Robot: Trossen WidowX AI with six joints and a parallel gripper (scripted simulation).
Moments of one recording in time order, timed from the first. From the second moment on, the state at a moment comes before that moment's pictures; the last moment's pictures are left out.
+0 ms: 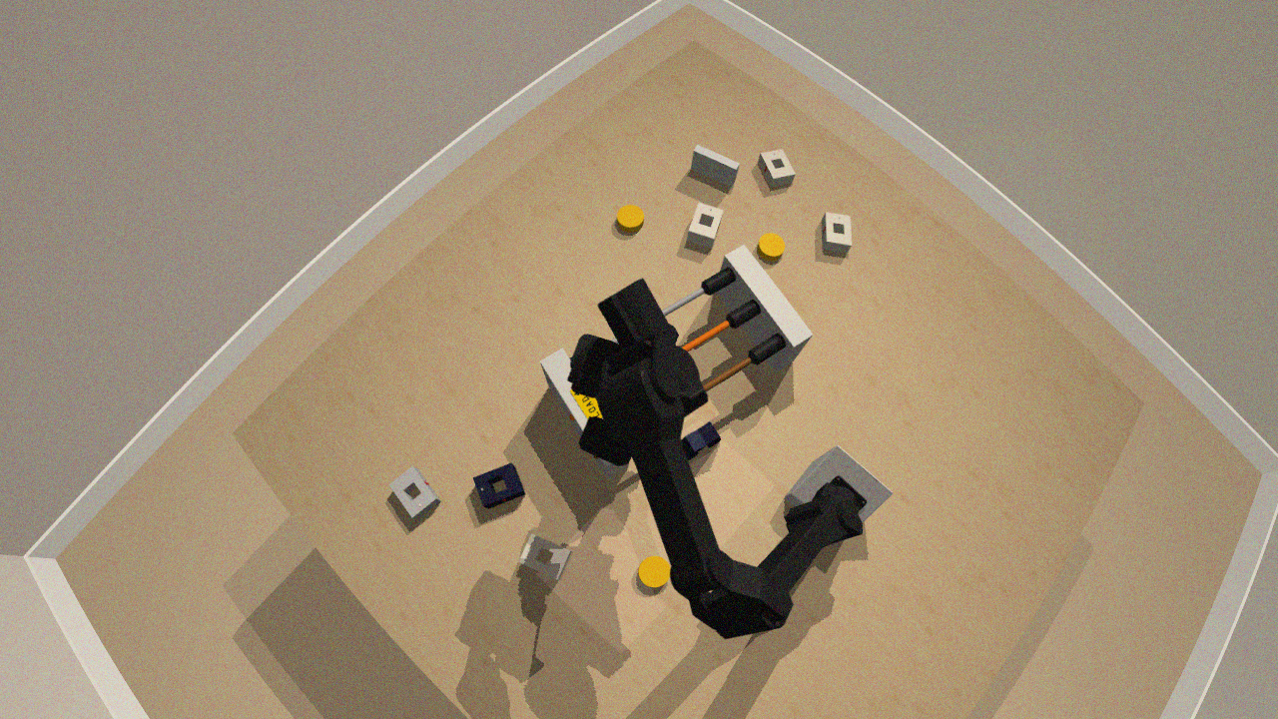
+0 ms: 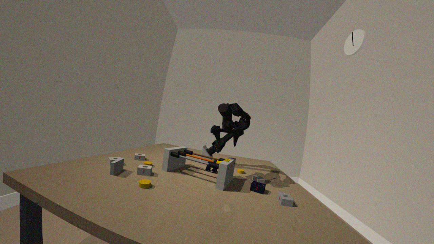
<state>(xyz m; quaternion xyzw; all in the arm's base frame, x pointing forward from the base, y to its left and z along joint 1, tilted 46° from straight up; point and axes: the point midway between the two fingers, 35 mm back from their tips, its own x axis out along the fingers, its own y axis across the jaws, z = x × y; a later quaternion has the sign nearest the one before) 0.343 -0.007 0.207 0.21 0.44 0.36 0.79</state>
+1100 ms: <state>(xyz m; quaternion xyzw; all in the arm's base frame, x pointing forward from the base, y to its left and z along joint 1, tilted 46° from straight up) 0.238 0.004 0.074 0.35 0.69 0.19 0.61</state>
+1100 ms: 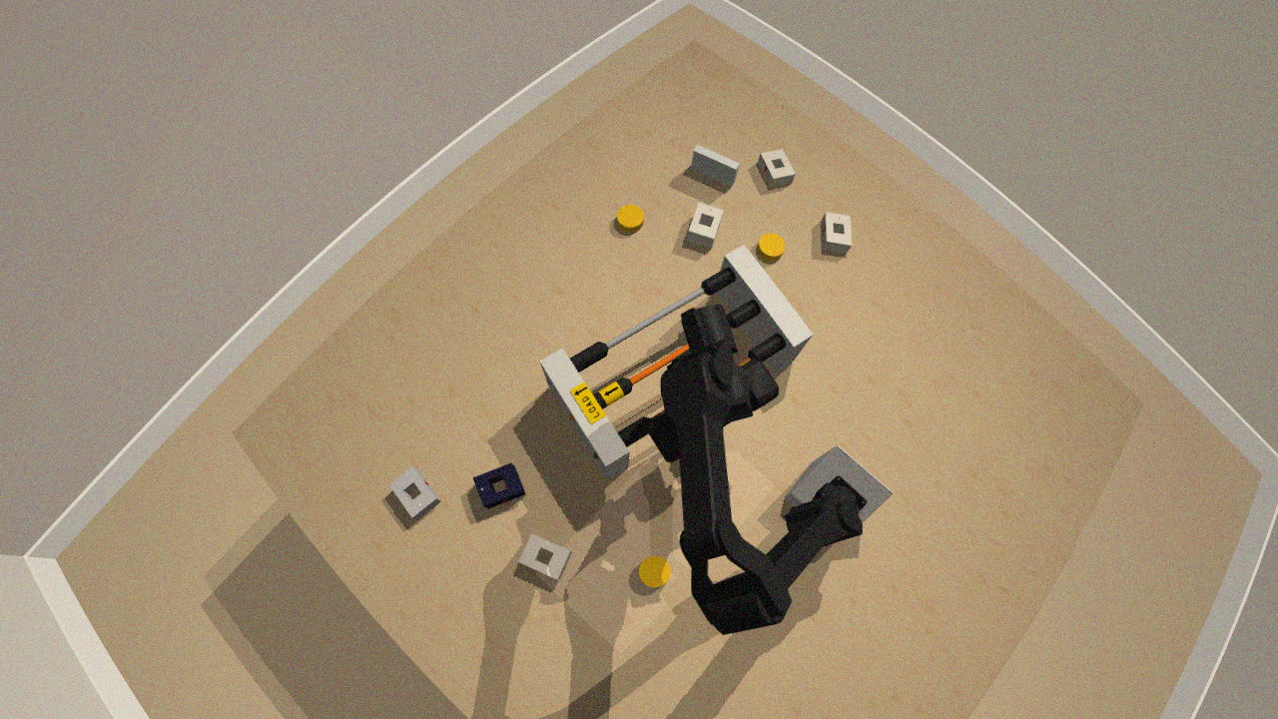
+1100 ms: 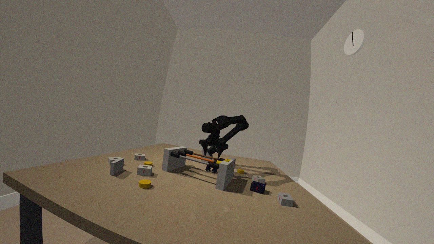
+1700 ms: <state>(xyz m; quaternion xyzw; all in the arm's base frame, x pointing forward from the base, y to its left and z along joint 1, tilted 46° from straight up) 0.238 0.025 0.054 0.35 0.69 0.19 0.61</state>
